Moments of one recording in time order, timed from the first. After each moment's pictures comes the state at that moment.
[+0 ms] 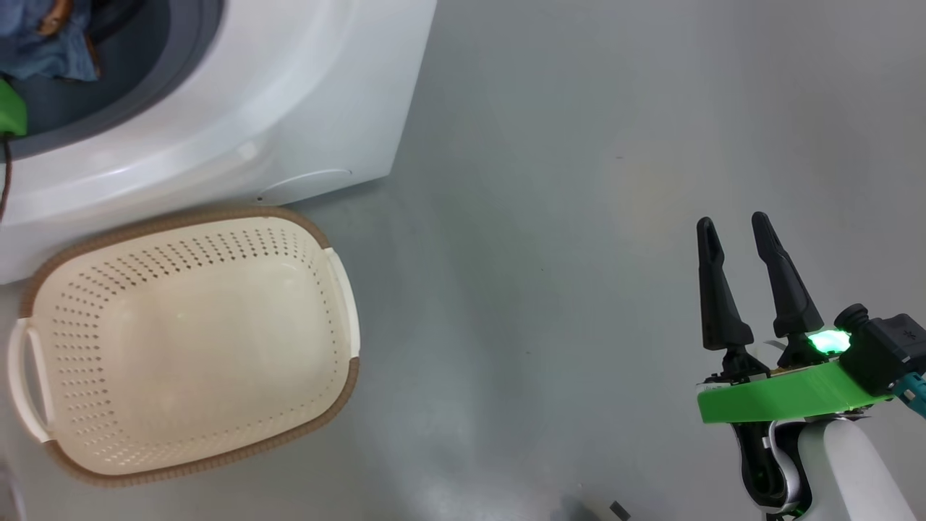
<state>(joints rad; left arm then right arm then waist) -1.28 0.36 -0.04 1.17 -0.14 -0.12 -0.26 -0.20 -0.04 0.06 0.05 0.37 0.13 -0.25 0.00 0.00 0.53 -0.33</state>
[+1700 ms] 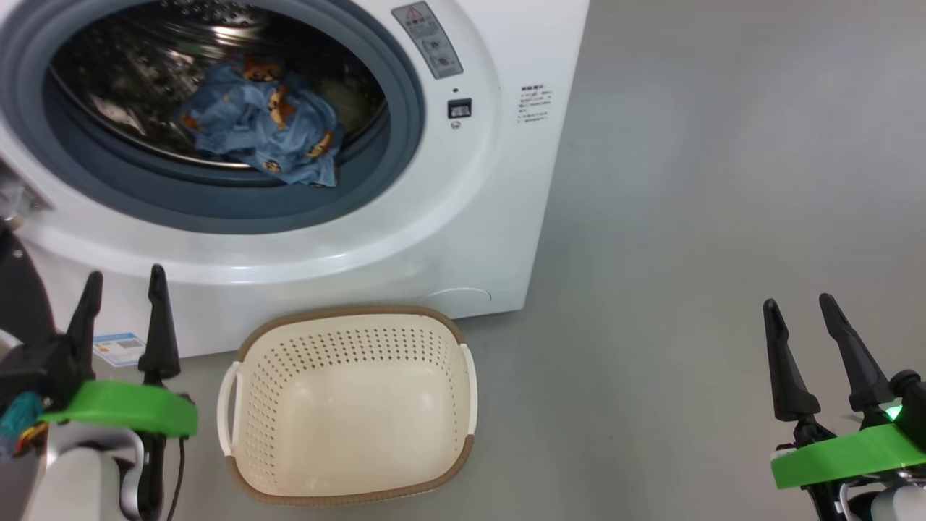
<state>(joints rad) -0.41 0.20 0.04 0.51 -0.27 -0.13 -0.26 -0.03 -0.19 0.00 0.09 0.35 0.13 -0.25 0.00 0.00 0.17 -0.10</state>
